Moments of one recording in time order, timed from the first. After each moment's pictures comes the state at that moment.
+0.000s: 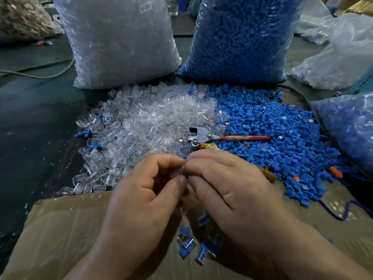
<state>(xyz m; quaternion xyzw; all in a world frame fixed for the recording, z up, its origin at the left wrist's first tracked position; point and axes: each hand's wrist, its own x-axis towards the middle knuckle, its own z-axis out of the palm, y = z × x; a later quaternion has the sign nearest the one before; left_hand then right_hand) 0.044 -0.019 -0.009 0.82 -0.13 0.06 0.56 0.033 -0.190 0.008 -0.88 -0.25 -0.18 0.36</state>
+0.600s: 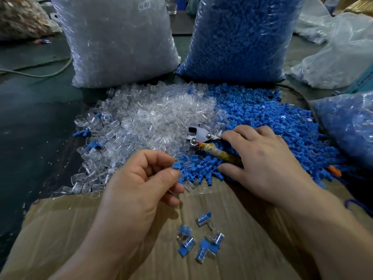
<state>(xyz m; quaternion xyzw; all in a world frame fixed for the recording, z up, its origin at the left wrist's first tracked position) 0.050 -0.022 -0.004 0.65 0.01 -0.06 0.76 0.069 -0.238 0.009 -1.00 -0.03 -0.01 0.02</state>
